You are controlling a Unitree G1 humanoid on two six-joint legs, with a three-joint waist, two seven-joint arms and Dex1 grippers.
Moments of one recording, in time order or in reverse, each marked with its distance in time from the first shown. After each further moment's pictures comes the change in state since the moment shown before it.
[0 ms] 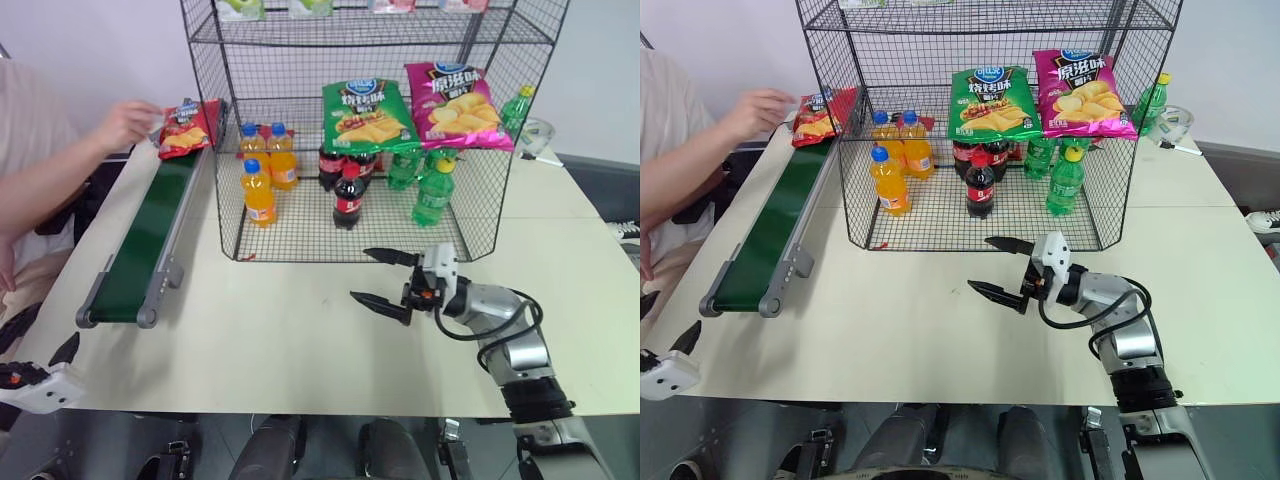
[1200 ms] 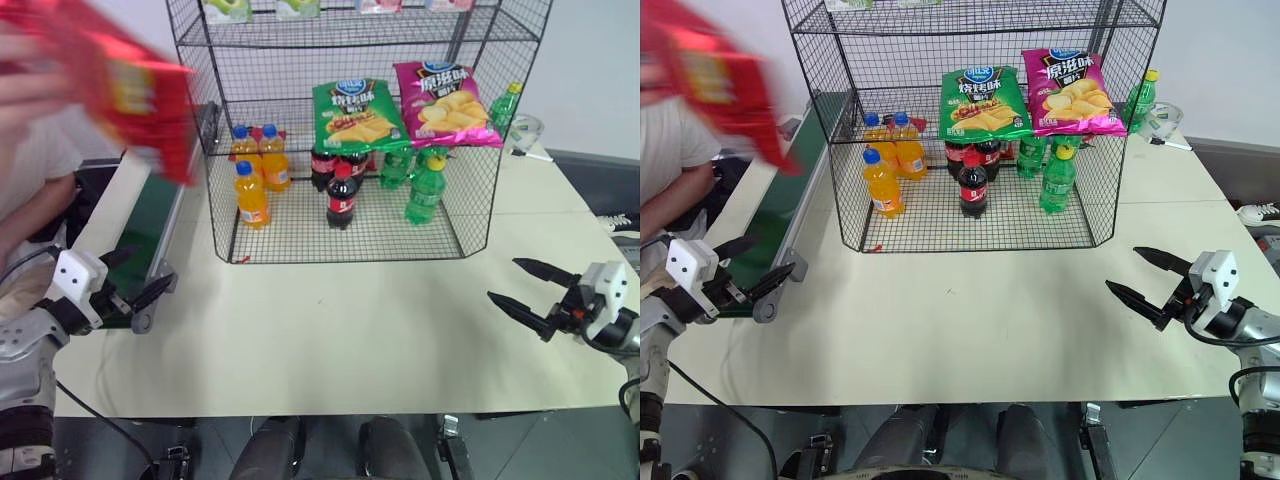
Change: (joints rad) left arm -0.510 -0.076 -0.199 -0.042 -1.158 0.608 -1.299; right arm 0.237 -0.326 -0.451 0.239 0.111 -0.111 0.086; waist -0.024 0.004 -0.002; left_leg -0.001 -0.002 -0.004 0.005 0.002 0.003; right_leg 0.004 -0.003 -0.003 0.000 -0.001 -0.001
